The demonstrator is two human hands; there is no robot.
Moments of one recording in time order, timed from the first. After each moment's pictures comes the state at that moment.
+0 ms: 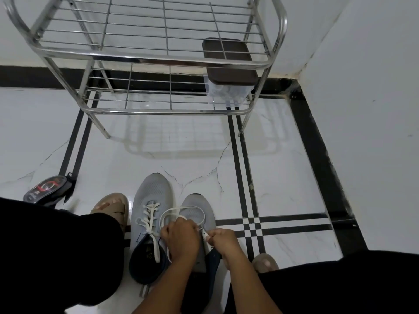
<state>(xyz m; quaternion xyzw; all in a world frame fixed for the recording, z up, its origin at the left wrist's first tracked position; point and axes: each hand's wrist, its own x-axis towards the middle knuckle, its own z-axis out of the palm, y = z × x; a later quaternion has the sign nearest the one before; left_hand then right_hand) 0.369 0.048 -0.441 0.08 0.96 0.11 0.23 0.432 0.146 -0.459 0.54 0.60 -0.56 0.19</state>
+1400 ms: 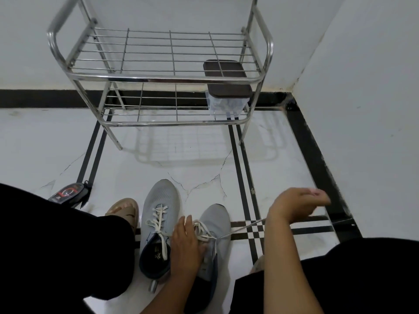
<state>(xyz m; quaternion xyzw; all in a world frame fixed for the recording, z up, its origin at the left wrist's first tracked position) 0.397 0.014 -0.439 0.19 0.95 0.17 0.19 0.410 0.243 -0.344 0.64 0.42 -0.38 -0.52</state>
